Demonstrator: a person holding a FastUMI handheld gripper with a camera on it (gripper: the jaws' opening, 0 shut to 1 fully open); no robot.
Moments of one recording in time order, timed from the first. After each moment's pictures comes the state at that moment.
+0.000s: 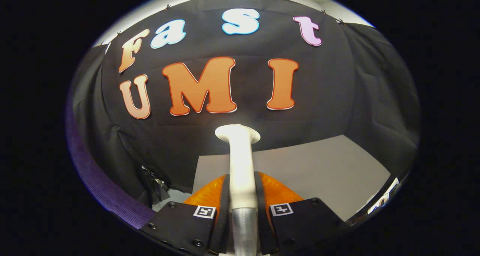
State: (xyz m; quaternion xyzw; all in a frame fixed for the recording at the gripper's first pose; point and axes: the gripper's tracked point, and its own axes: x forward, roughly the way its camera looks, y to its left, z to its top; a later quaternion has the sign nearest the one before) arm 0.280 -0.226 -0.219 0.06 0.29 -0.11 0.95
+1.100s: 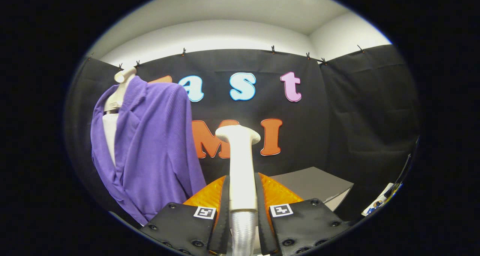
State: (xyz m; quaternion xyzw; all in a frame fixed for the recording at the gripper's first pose) arm 0.098 -0.153 -0.026 0.04 0.10 -0.12 0.99
